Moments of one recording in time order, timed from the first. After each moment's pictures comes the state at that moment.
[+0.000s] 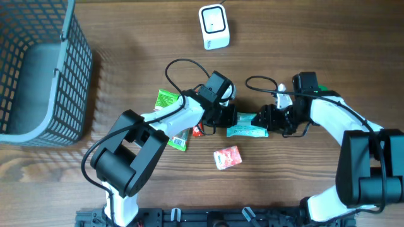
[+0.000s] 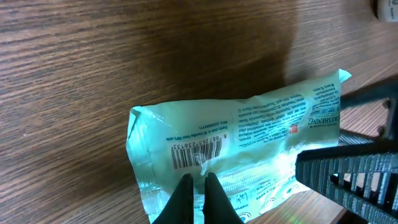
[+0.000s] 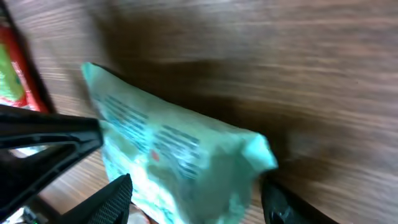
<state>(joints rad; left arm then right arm) -0.67 1.97 1.16 -0.35 0.45 -0.54 0.03 1.73 0.87 -0.63 -0.57 0.14</state>
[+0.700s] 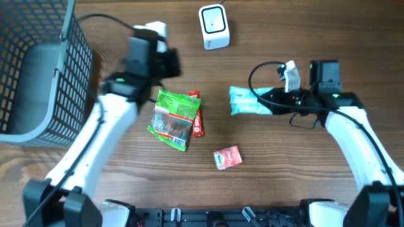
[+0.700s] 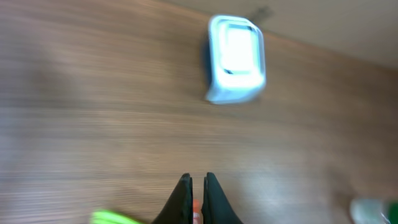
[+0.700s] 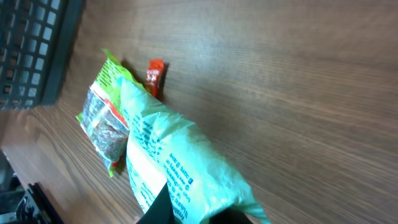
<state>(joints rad) -0.27 1.51 1.21 -0.41 0.08 -0.43 0.02 1.44 0.96 -0.60 -0.66 -0.02</state>
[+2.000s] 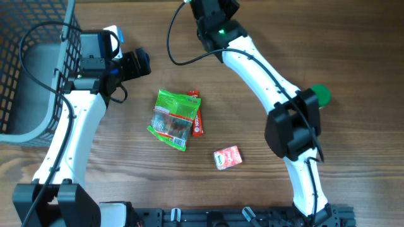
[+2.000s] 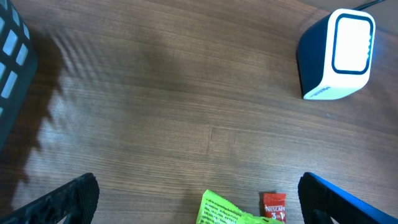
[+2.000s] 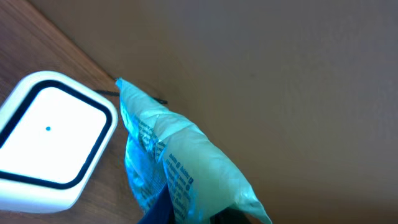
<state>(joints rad) -0.02 1.52 1.21 -0.55 0.10 -0.27 0.55 2.31 2.12 -0.36 0.76 -0.71</state>
